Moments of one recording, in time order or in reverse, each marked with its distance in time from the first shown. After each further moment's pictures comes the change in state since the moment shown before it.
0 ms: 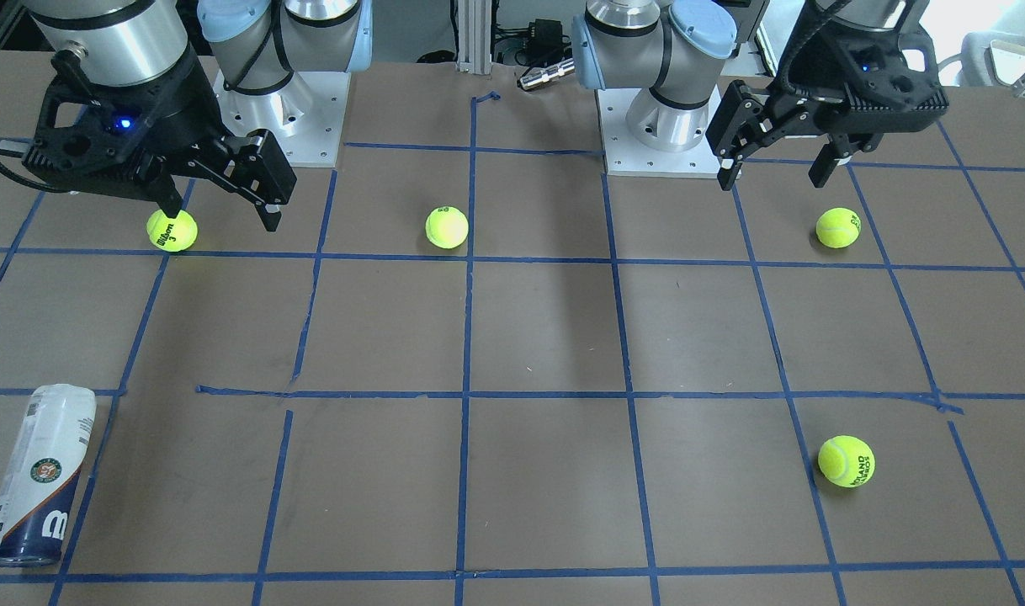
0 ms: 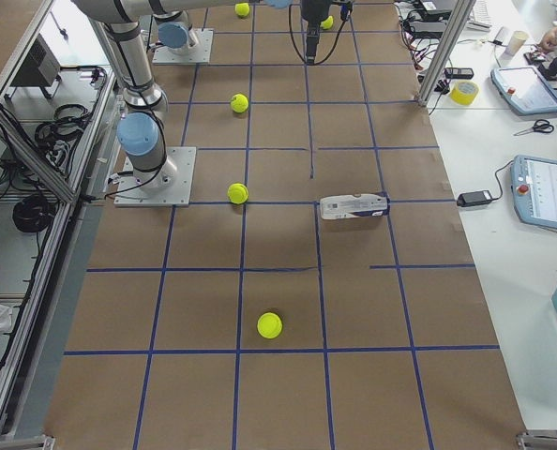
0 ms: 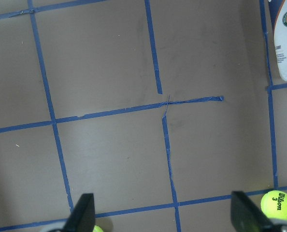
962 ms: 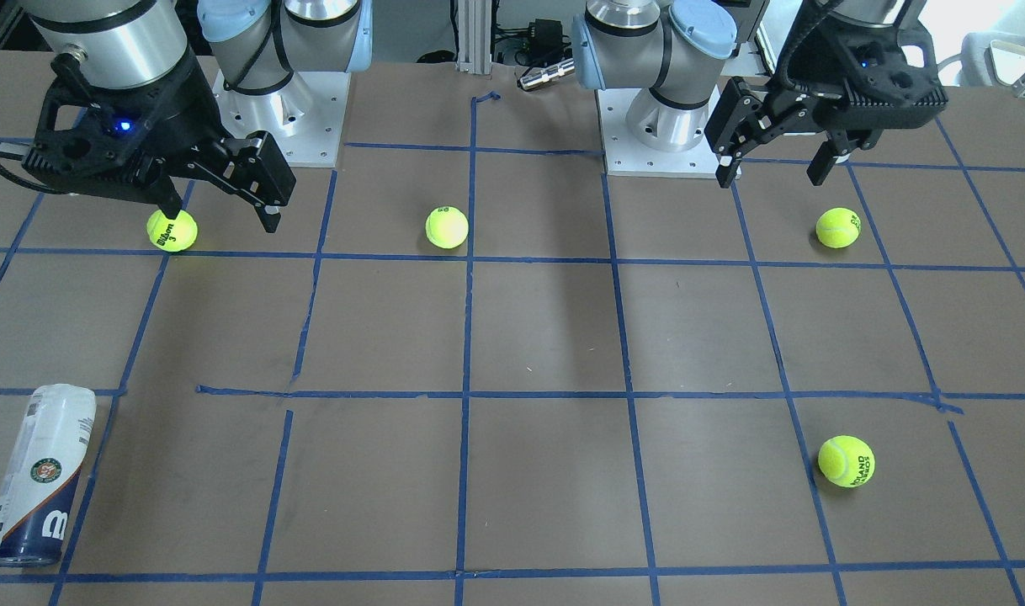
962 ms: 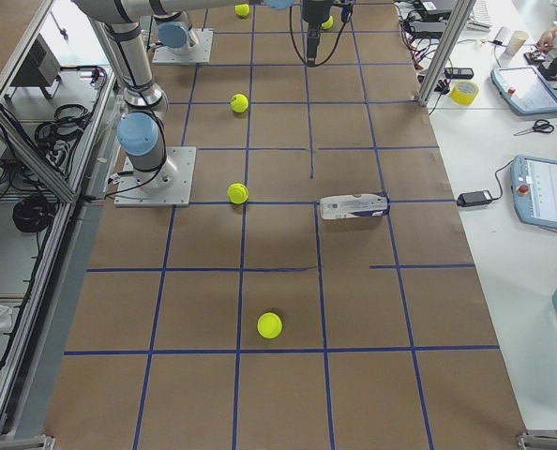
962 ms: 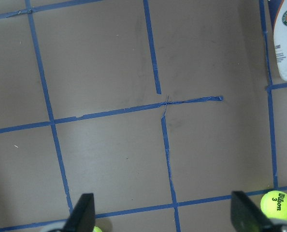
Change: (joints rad) left arm -0.001 0.008 -0.004 -0.002 -0.007 -0.001; right arm -0.026 0.011 0.001 -0.002 0.008 -0.017
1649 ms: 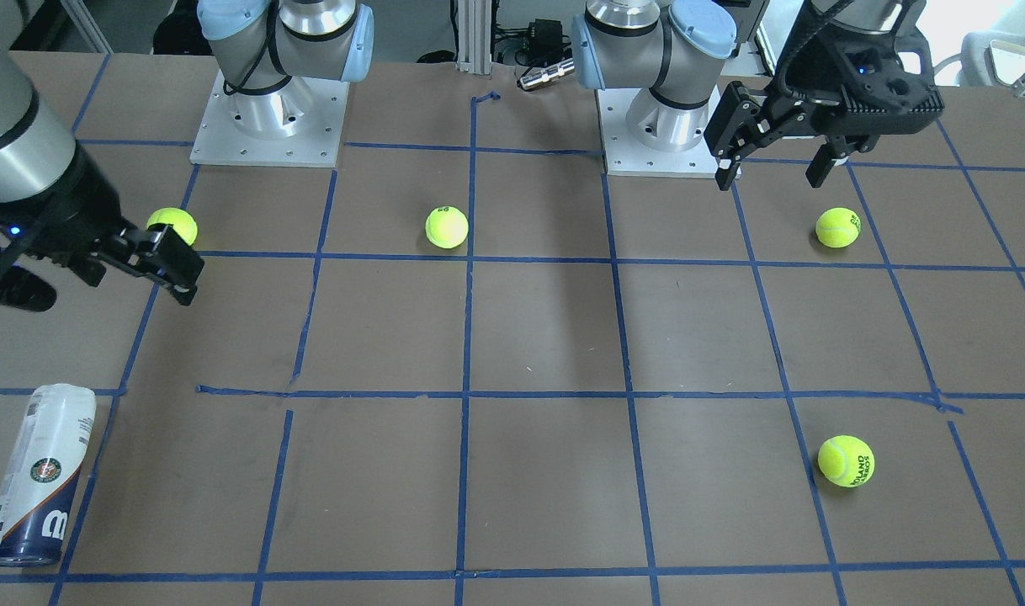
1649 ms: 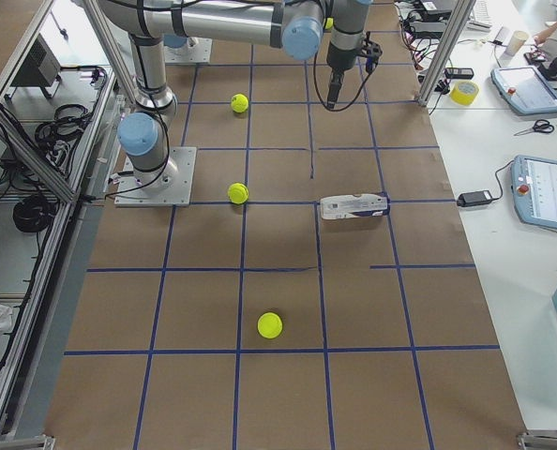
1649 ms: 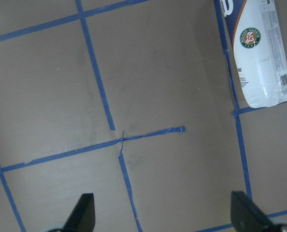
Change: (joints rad) left arm 0.002 -0.005 -0.001 -0.005 0.001 0.000; right arm -0.210 0.163 -0.004 -0.118 -0.006 -0.120
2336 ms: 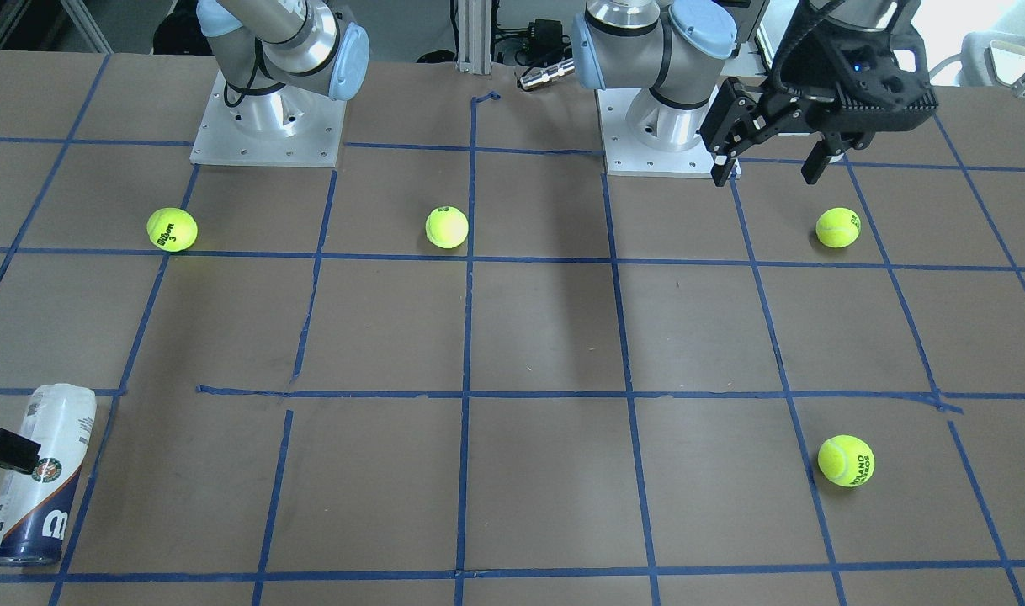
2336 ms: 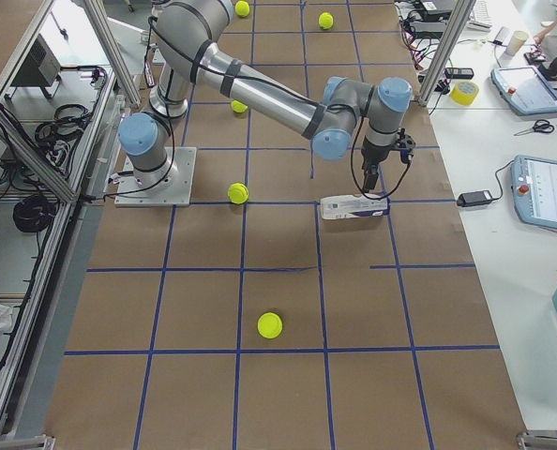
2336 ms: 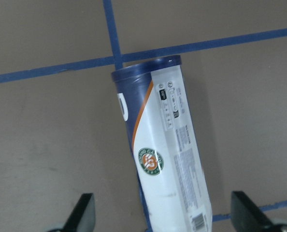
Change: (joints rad) left arm -0.003 0.009 -0.002 -0.006 -0.005 0.000; right arm -0.166 0.290 -0.033 -0.312 -0.089 -0.290
